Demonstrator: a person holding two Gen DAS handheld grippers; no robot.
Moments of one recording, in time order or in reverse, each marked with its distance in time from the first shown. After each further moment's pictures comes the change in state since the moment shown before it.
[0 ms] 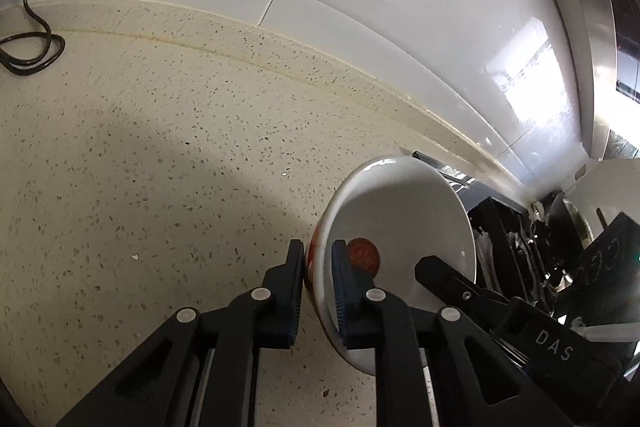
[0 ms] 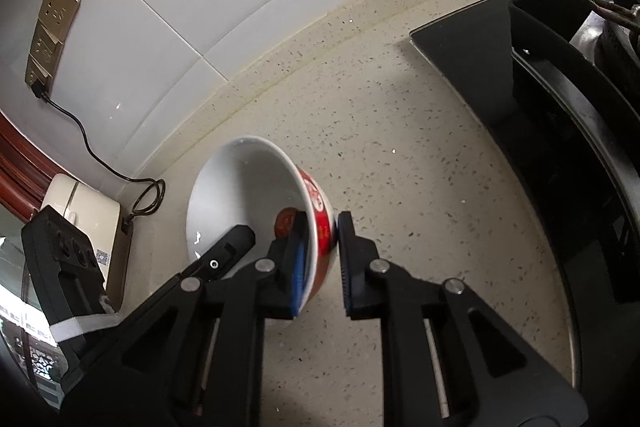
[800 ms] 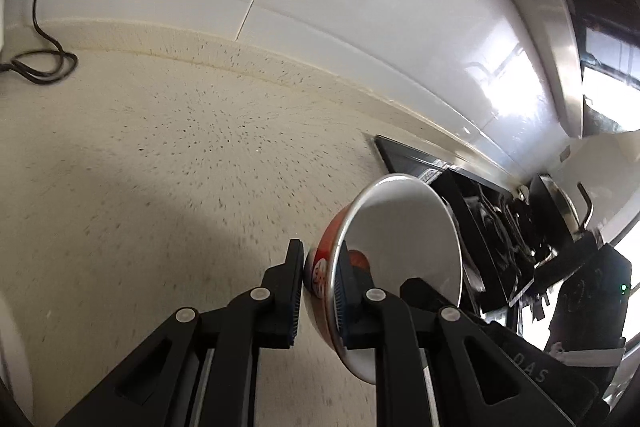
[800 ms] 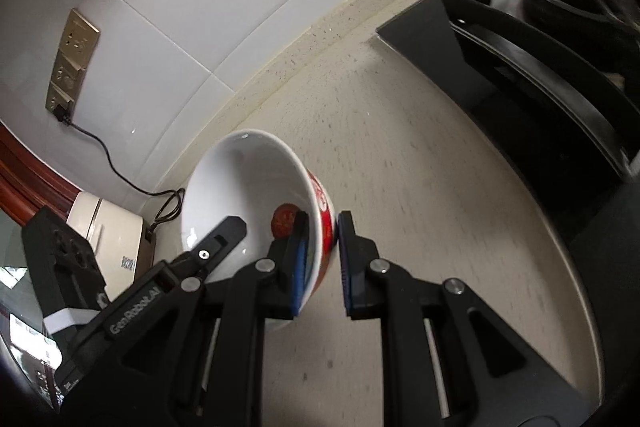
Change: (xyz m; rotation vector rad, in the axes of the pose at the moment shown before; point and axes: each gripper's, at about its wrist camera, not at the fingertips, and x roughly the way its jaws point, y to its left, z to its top) left arm -0.065 -0.034 -0.049 0.094 -0.035 -0.008; right arm -0.063 -0.005 -0.058 0.122 -0.074 0.017
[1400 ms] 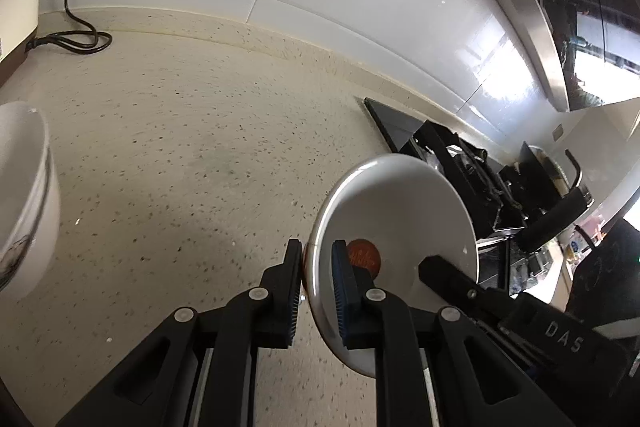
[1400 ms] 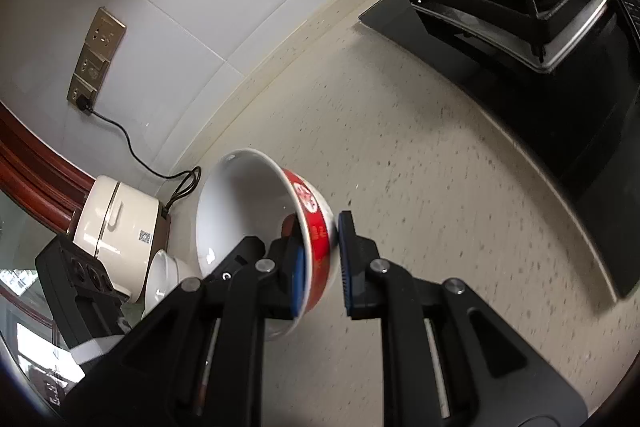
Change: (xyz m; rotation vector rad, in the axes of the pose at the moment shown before) left arm -0.051 0.003 -0.062 0.008 0.027 -0.004; right arm -0.057 -0.002 -0.060 0.038 -0.019 0.004
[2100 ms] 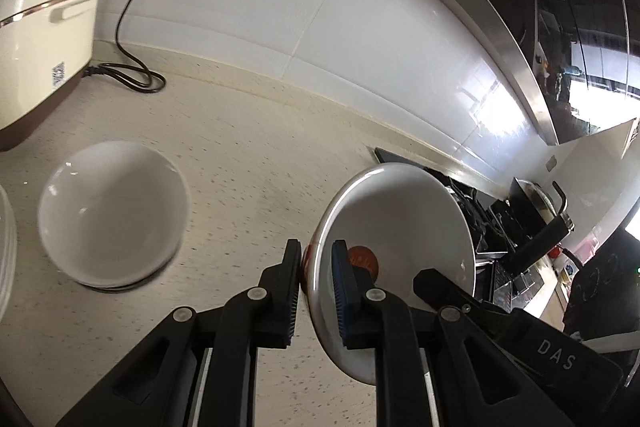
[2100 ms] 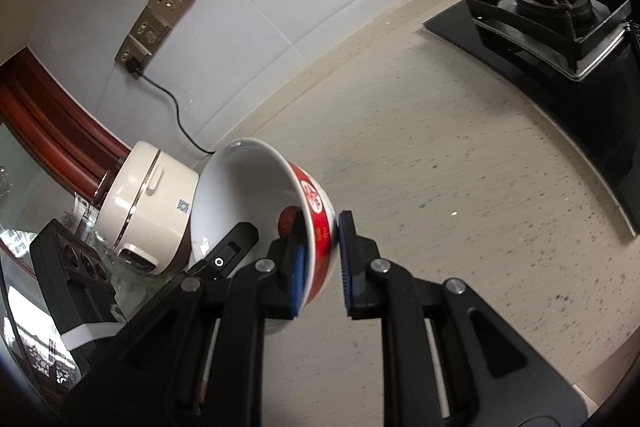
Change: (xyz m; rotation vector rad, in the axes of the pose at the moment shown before) left arm -0.091 0.034 0.002 -0.028 -0.141 0.016; right arm -0.023 0.077 -0.043 -0.117 -0.023 0.061
